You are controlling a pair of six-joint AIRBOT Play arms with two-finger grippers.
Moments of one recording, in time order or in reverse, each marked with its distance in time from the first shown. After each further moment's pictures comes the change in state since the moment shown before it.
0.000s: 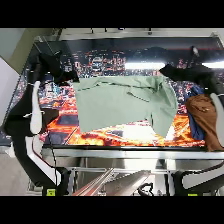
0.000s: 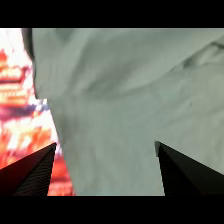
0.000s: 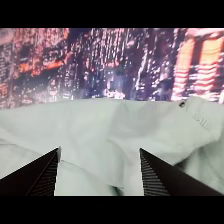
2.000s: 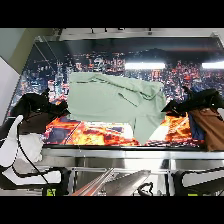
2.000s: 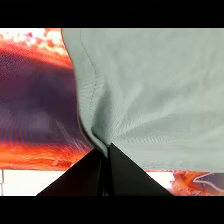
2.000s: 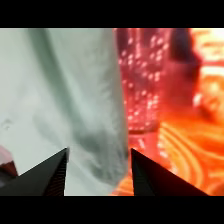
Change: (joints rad) left arm 0.217 0.438 -0.944 -0.252 -0.333 0.142; right arm -0.122 0.023 -0.353 -0.244 -0.502 0.132
